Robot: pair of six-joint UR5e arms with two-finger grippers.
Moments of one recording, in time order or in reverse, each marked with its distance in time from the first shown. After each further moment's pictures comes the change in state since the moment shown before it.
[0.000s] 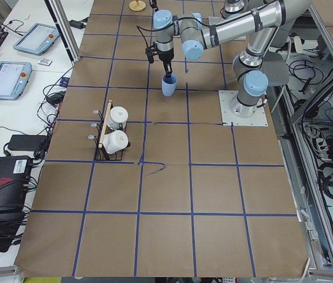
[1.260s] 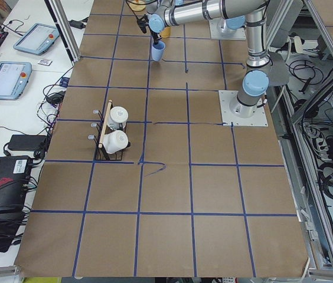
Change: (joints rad) left arm -0.436 -0.421 0.332 0.195 -0.117 -0.636; right arm -0.003 -0.180 -0.224 0.132 0.058 -0.002
